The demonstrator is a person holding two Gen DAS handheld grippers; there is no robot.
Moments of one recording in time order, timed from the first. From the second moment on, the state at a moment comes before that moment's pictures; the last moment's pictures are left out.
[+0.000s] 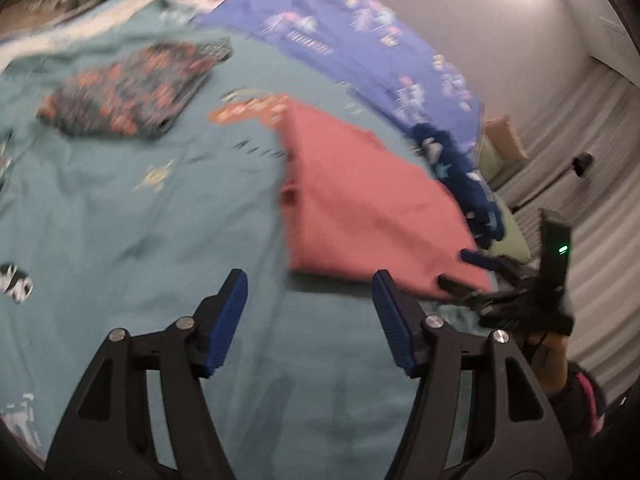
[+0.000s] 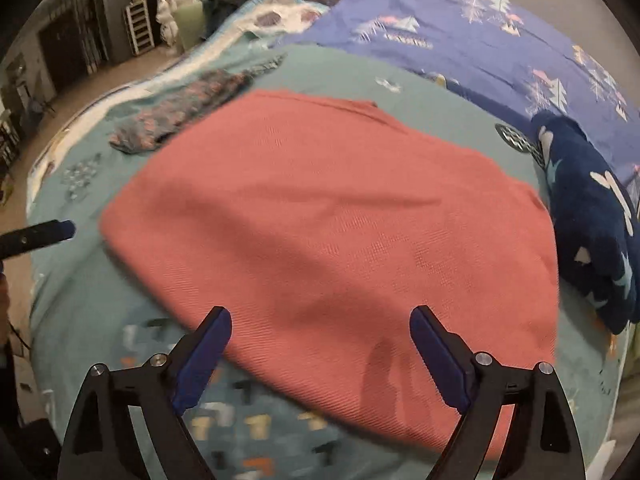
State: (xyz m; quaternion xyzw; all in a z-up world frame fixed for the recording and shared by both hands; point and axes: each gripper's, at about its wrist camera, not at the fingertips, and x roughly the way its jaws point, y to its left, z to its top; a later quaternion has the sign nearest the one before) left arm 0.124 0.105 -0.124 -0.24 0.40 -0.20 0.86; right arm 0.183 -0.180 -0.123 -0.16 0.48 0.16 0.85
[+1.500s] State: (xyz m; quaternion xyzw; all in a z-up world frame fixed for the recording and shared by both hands) left arm 0.144 -0.013 -0.147 -0.14 0.42 -0.24 0.86; right arm 0.163 -0.172 -0.141 -0.08 0.42 0.01 0.90
